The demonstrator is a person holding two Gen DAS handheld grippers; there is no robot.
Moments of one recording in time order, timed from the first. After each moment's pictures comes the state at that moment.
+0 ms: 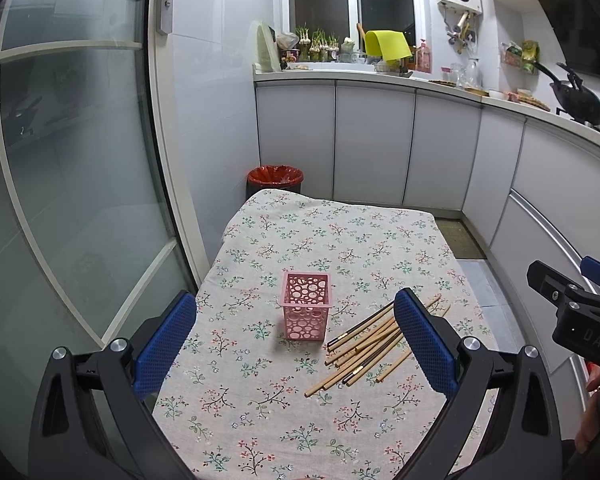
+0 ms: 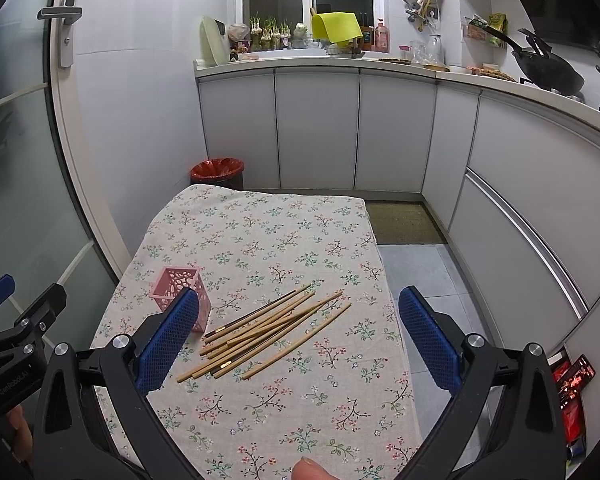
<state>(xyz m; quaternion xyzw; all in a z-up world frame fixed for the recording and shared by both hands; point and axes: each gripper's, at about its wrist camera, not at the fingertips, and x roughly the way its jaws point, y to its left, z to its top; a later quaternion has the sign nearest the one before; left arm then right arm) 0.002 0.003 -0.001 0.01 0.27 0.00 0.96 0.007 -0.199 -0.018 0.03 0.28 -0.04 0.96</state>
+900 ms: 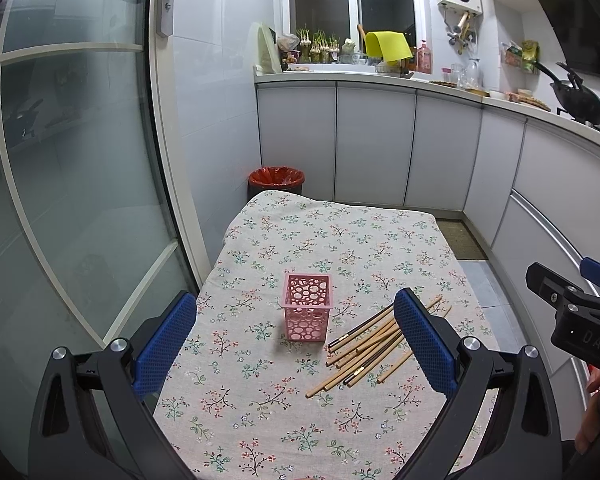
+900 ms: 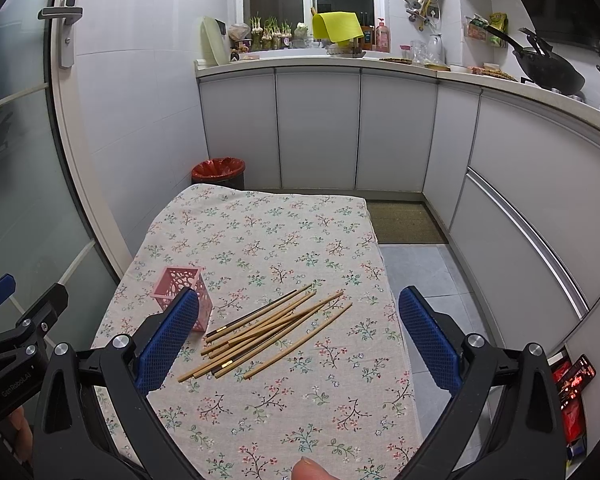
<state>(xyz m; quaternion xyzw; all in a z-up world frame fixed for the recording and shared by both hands) 0.002 0.002 0.001 0.02 0.27 0.00 0.96 0.007 -0.199 -0.018 0.03 0.28 -0.04 0.96</state>
